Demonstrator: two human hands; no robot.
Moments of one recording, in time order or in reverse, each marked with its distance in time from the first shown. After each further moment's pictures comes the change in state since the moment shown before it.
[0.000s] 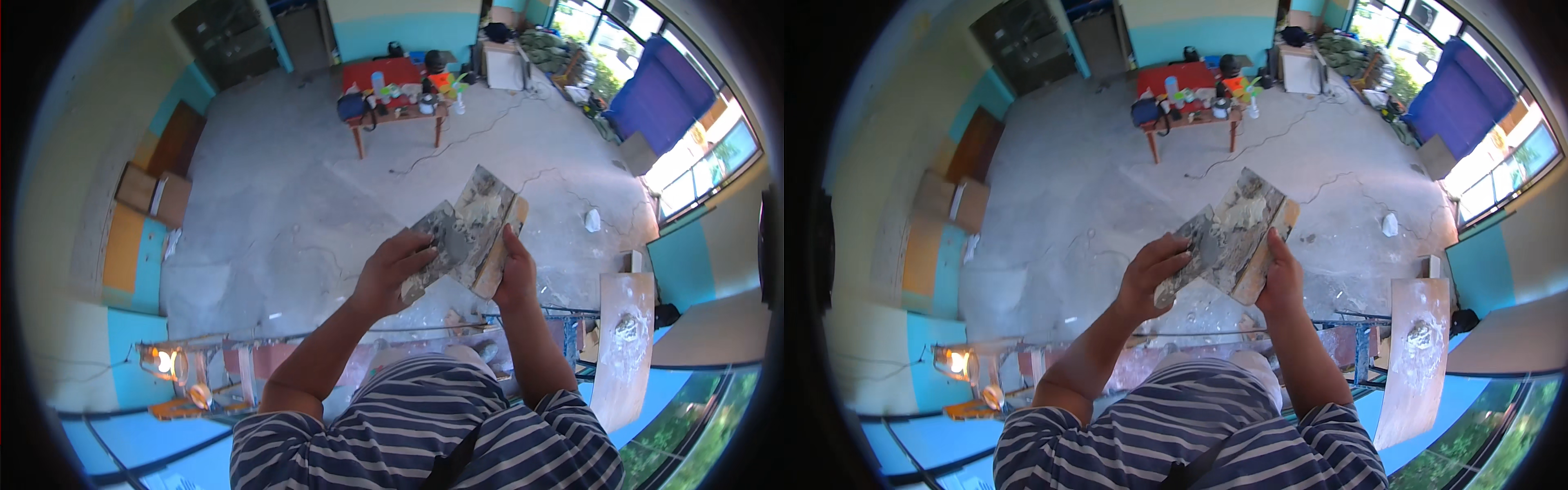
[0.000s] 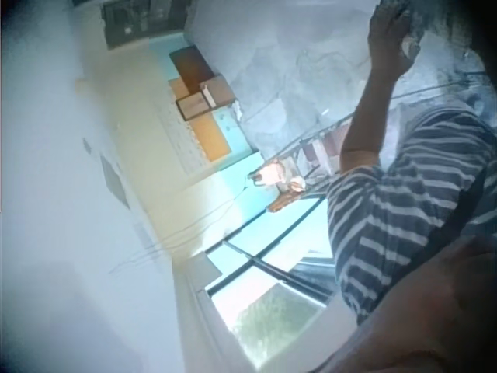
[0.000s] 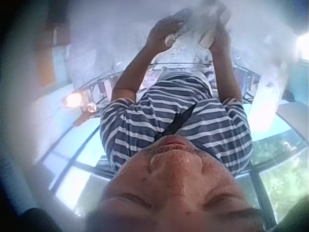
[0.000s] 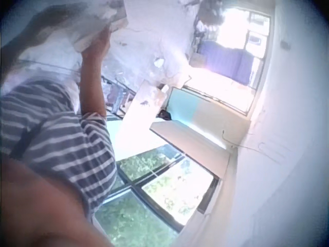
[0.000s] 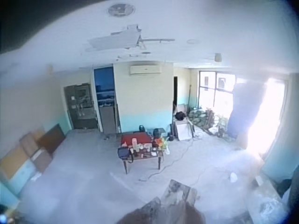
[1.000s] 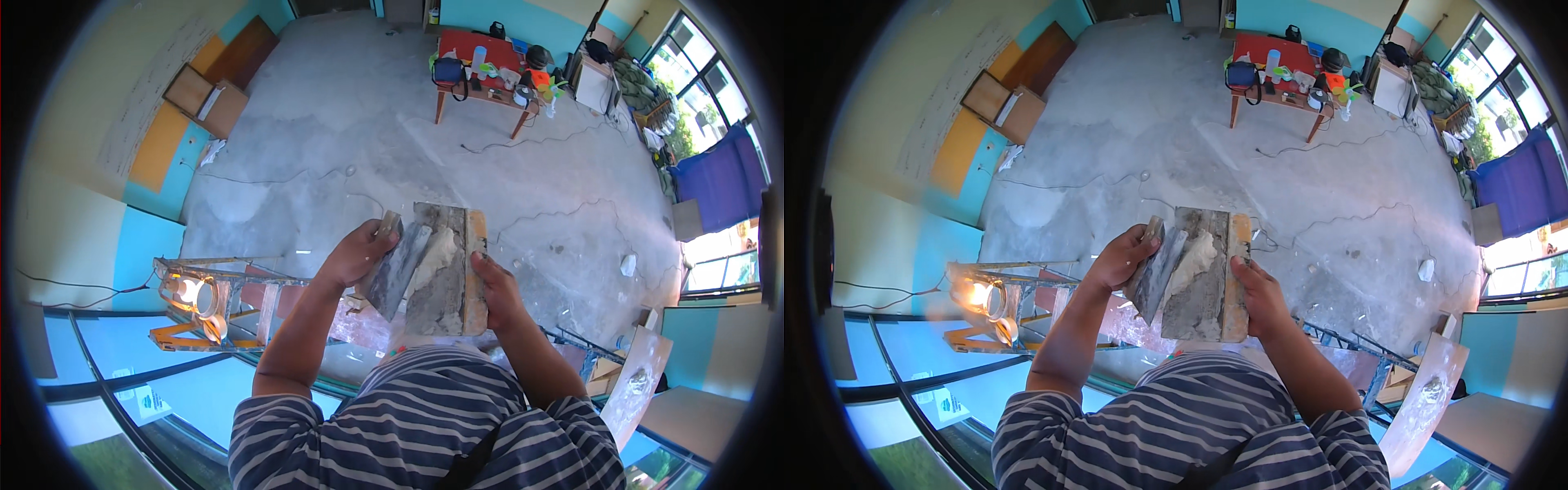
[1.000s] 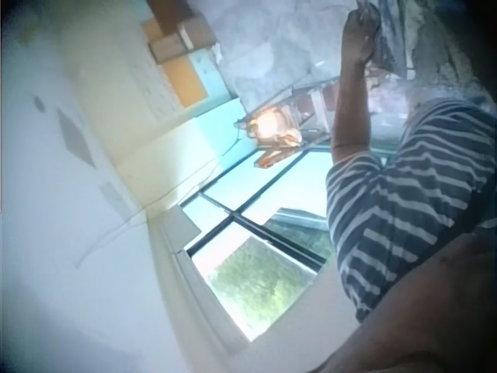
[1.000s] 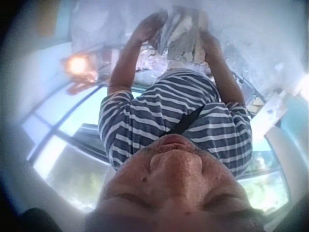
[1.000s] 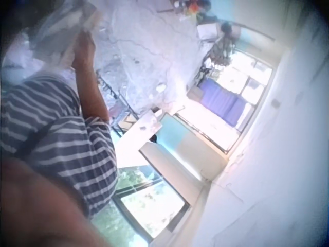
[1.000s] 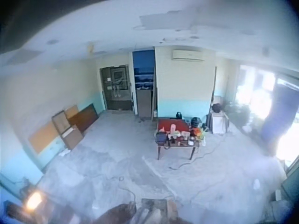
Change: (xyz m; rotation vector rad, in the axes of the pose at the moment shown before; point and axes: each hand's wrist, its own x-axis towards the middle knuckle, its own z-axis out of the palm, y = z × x) left_hand -0.196 -0.101 -0.207 -0.578 0.104 -1.280; right_hand 0.019 0.232 0.094 -0.323 -0.045 0.612
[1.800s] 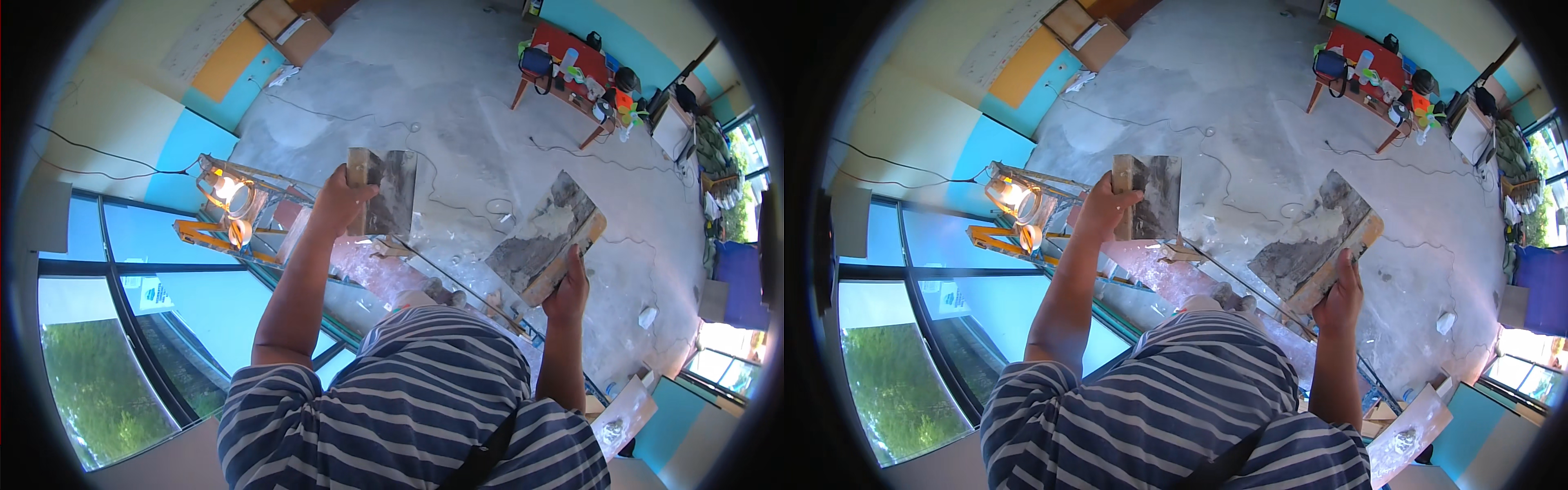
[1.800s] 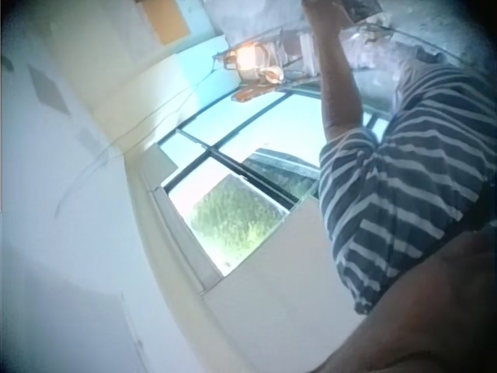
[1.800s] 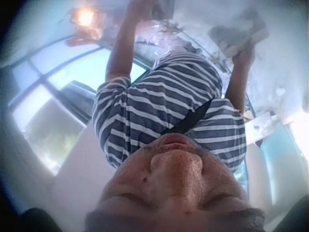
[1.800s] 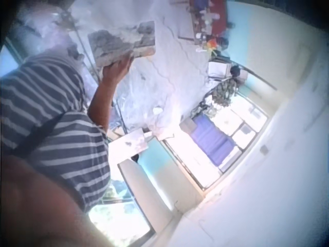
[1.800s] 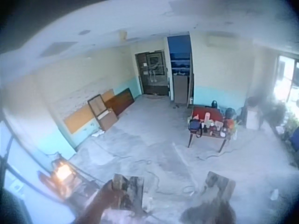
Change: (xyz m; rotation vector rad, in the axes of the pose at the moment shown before) left_hand -0.084 -0.002 -0.016 0.207 0.760 -0.046; right_hand -0.033 -0.054 -0.076 -0.072 0.014 -0.373
